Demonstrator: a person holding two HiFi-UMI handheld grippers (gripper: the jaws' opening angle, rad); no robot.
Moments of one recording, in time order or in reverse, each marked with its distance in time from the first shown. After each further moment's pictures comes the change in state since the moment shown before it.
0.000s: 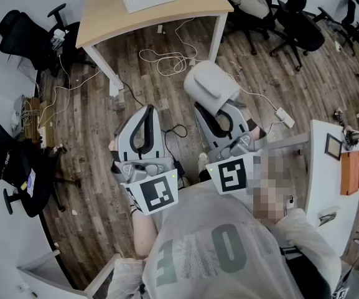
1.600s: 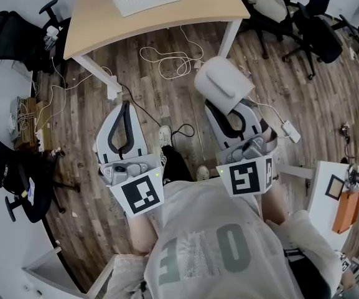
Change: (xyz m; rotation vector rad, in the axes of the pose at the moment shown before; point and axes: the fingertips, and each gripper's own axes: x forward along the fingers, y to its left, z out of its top) left arm 0.192 0.048 -0.076 -0.040 0.101 0.109; right arm 0.155 -0.108 -0.102 0.020 -0.005 0.056
